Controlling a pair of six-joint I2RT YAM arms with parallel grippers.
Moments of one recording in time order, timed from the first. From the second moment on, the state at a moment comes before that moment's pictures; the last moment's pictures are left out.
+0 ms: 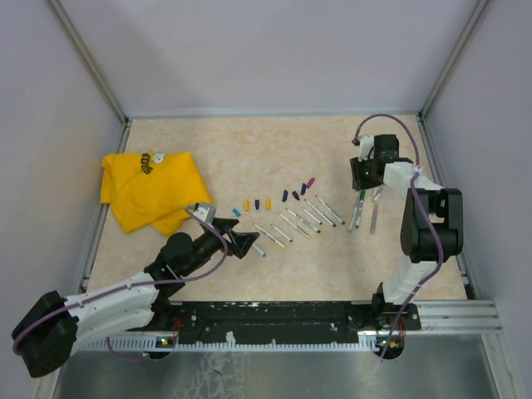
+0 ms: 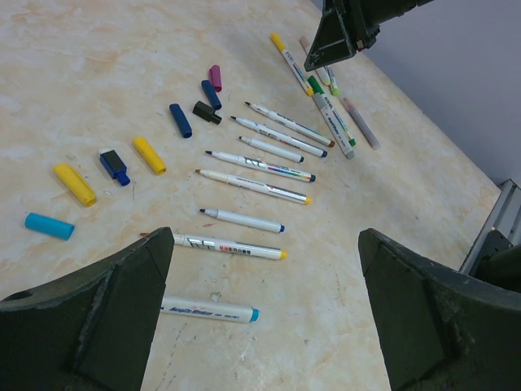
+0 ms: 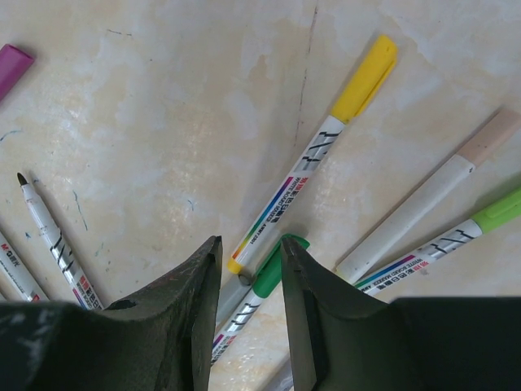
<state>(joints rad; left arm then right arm) -0.84 0.85 0.16 0.67 -0.06 -0.43 -0.01 1.74 1.14 -0.36 -0.21 -0.24</state>
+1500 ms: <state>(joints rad) -0.84 0.85 0.16 0.65 -0.06 -0.44 -0.02 1.76 1.14 -0.36 -0.20 -0.23</state>
